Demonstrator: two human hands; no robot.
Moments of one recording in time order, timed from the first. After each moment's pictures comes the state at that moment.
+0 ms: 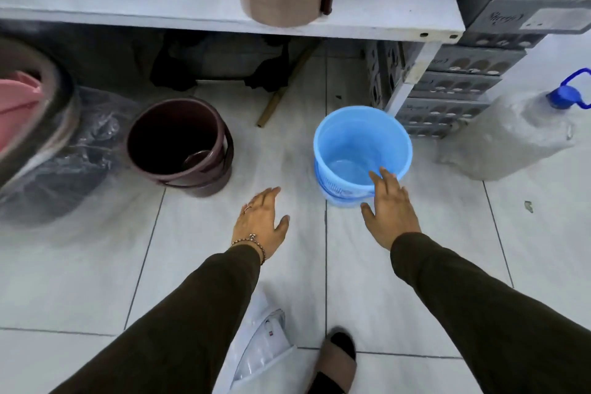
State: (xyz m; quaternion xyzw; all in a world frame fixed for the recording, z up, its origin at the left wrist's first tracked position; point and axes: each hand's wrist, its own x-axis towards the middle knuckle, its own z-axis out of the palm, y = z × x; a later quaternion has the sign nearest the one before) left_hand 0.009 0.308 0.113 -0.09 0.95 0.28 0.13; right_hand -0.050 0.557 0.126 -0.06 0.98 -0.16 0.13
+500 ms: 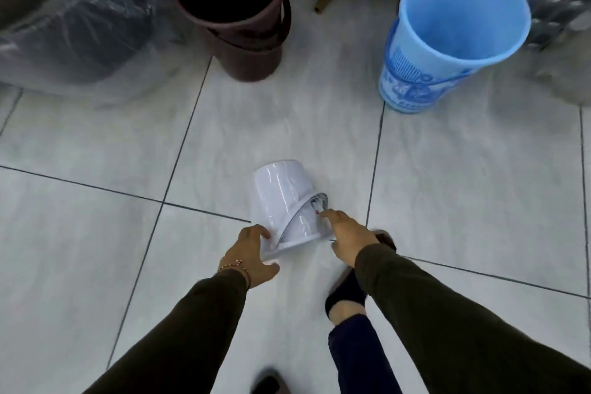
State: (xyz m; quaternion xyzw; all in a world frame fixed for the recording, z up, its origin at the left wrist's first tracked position) left_hand 0.316 0.256 -0.037 -0.27 0.84 0.32 0.34; right_hand 0.205 0.459 -0.045 -0.18 0.86 -0.17 0.44
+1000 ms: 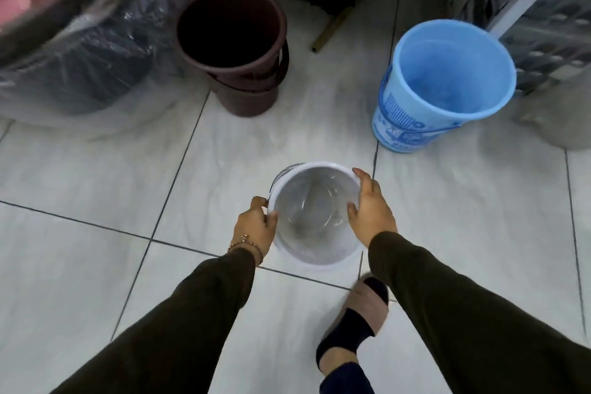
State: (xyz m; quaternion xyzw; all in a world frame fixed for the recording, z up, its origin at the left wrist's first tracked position) left_hand 0.183 0.243 -0.026 -0.33 0.84 0.40 0.15; right_hand 0.086 0.449 -0.017 -0.06 0.93 -0.29 0.19
